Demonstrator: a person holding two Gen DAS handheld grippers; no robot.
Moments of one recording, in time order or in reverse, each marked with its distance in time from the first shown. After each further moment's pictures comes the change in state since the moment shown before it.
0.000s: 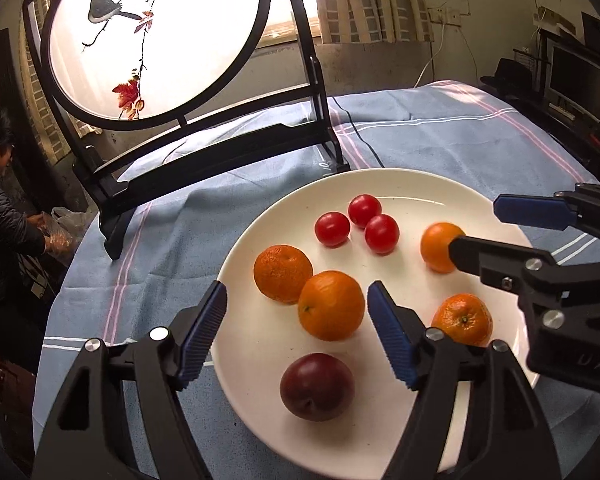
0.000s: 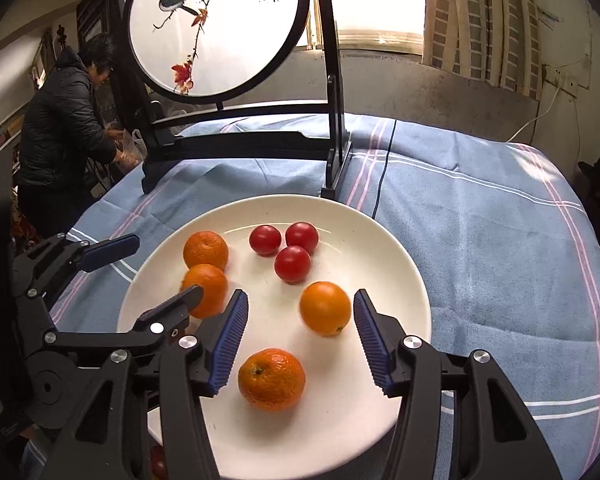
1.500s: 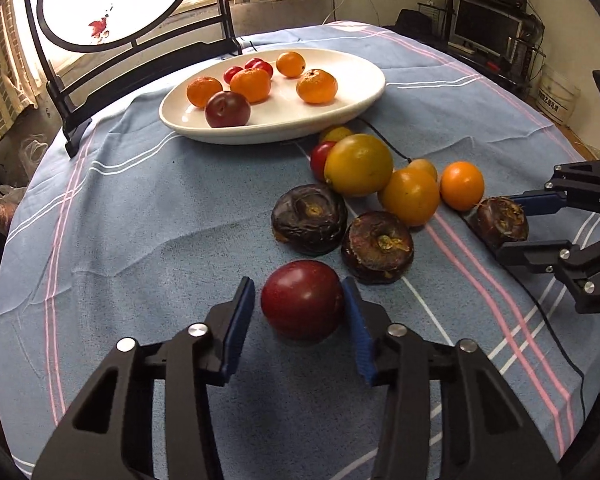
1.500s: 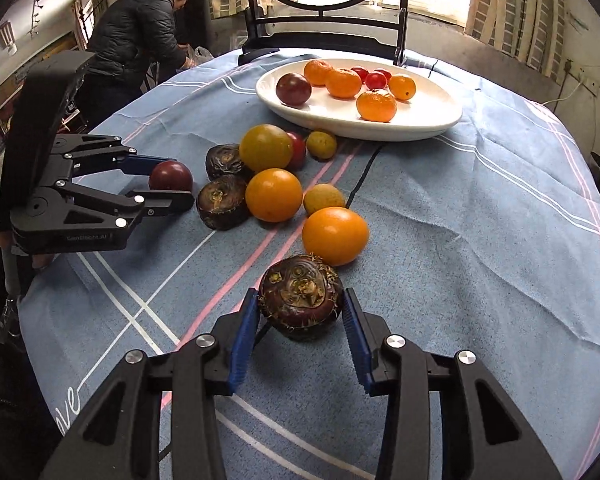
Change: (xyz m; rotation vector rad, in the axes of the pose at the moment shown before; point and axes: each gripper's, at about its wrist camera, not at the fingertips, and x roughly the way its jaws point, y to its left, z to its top) left arm -0.101 0.005 -0.178 0.145 0.114 -0.313; right arm -0.114 0.065 -0.198 -0.168 0.174 0.058
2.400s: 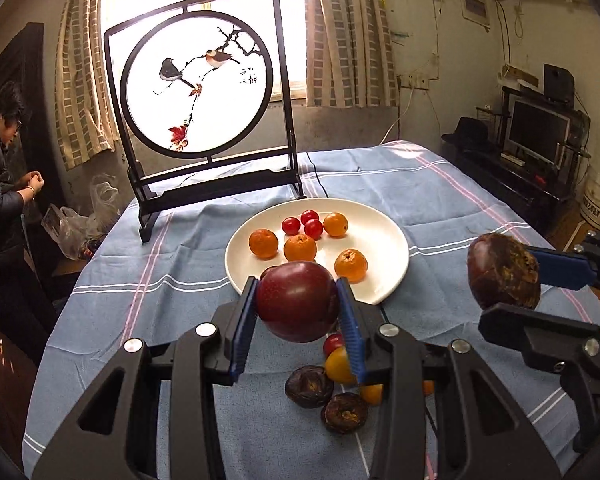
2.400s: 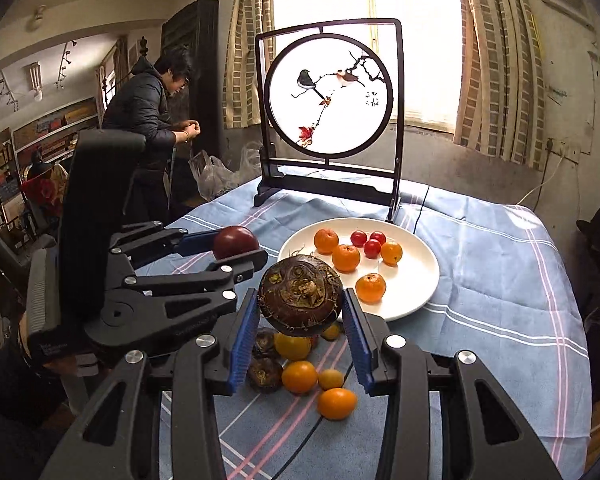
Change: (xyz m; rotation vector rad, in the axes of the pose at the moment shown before) left arm -0.089 -0.021 0.087 -0.188 -0.319 0.231; right arm -0.104 0.010 0.083 -0.010 -0.387 0.008
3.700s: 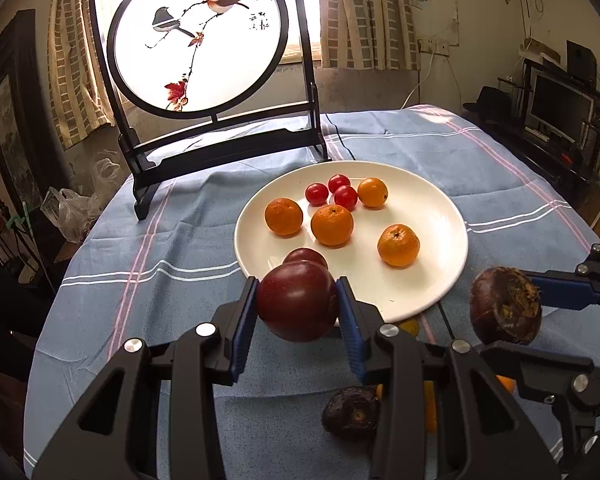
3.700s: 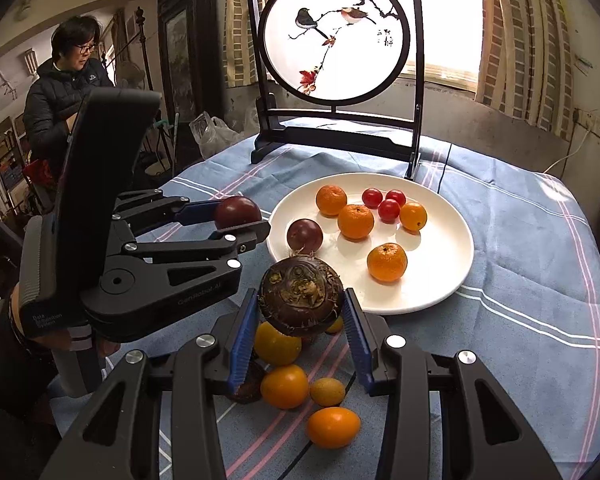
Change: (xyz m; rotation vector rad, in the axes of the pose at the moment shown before) left arm 0.082 0.022 -0.002 0.009 0.120 0.040; right arm 0.084 -0.017 -0.009 0.012 0.155 0.049
